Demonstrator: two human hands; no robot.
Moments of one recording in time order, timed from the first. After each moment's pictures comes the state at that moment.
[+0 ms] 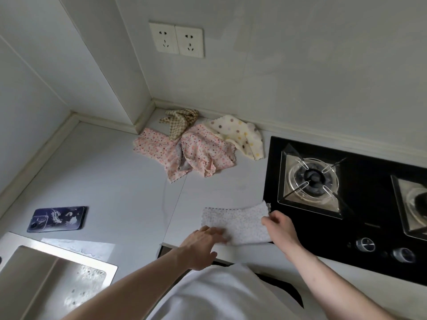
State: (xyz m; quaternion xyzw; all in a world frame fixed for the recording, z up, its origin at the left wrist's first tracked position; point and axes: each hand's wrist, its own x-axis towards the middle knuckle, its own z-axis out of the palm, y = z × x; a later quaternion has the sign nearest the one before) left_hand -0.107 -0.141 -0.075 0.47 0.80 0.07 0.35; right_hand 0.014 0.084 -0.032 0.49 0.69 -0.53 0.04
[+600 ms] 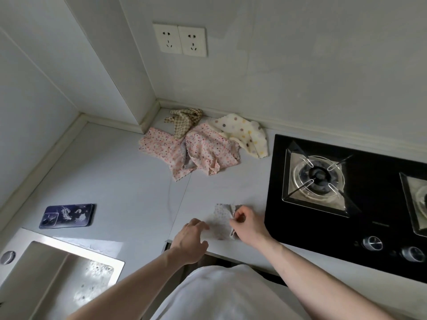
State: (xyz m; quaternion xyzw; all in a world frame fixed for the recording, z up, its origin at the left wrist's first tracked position) left_hand -0.113 -0.169 -0.081 0.28 0.89 0.14 0.34; right_hand -0.028 0.028 -0.049 0.36 0.81 -0.46 0.10
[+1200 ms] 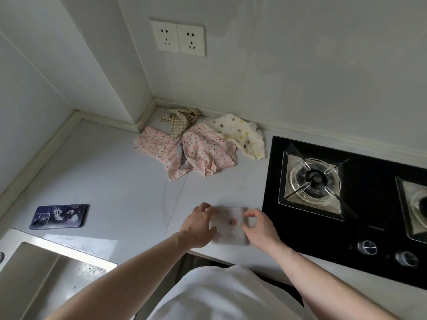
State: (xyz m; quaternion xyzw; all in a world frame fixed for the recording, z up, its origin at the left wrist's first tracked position) left_hand -0.138 -0.118 -0.078 0.34 0.88 0.14 0.30; right_hand -0.011 0.063 -0.069 0.37 0.82 -0.43 0.11
